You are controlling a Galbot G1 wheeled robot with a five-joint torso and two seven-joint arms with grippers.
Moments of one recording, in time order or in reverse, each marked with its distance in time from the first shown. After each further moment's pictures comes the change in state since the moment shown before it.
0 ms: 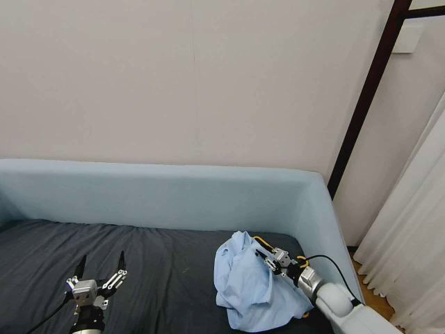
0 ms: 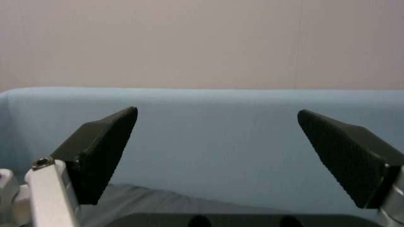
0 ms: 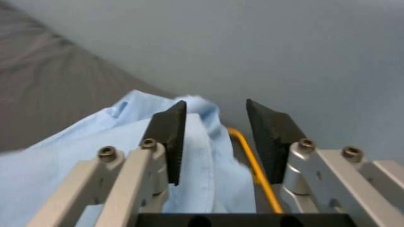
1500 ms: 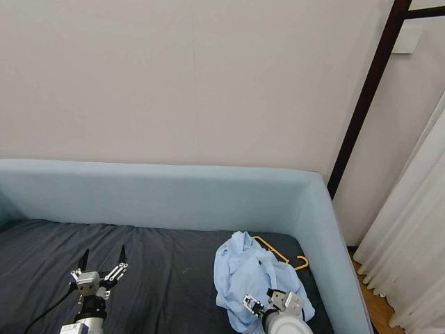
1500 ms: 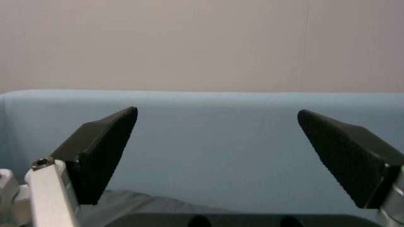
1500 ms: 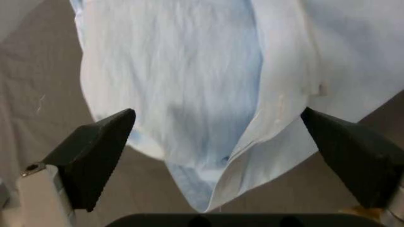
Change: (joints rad) left arm -0.076 0.040 0.007 0.084 -0.033 -0.025 0.004; right arm -0.258 0.273 0.168 0.375 0.806 -0.285 0.802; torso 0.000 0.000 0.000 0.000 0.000
